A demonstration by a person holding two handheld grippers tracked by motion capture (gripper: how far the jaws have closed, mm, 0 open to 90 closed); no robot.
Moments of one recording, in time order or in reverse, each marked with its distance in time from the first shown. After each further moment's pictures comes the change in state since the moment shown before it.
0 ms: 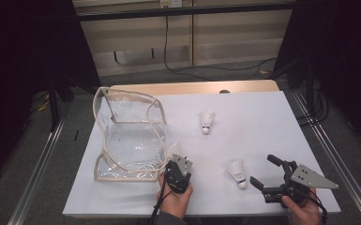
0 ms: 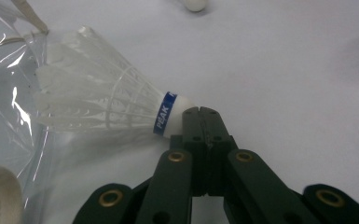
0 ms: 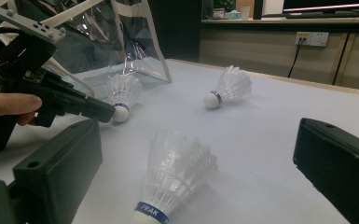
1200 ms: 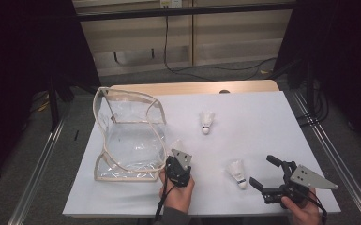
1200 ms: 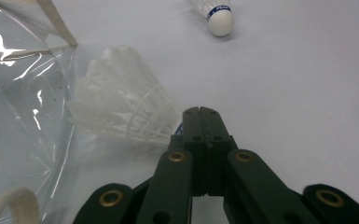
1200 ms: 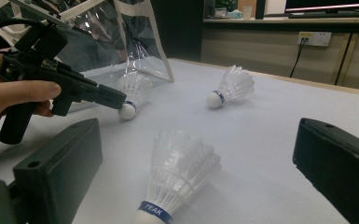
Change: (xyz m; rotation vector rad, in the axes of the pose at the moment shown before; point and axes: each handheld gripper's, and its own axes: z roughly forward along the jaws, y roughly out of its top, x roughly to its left) left arm 0.000 0.012 0.006 -0.027 0.061 -0.076; right arm 0.001 0.000 0.000 0.002 0.004 -0.009
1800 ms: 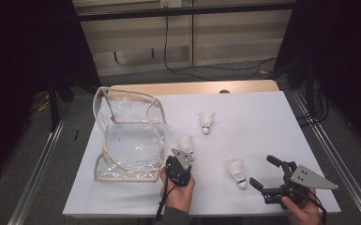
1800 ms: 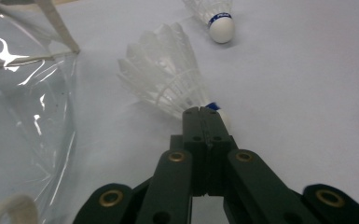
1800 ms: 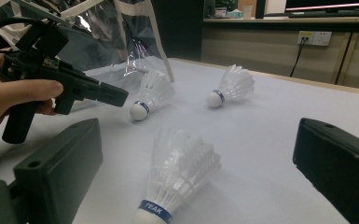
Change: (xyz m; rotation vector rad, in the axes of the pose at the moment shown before) left arm 0.001 0.000 -0.001 -0.030 0.032 0.009; right arm 0.000 0.000 0.000 0.002 0.002 0.005
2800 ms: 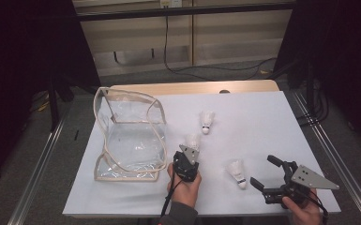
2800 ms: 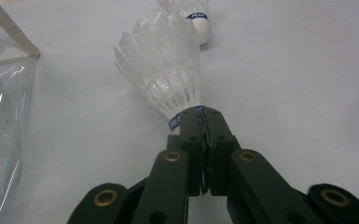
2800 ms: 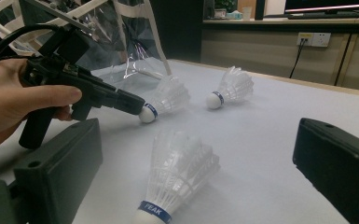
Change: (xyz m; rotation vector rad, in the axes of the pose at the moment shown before) left arm -0.014 0.009 0.018 0.019 -0.063 0.002; right arm -0.001 0.001 -0.002 -0.006 -0.002 -0.004
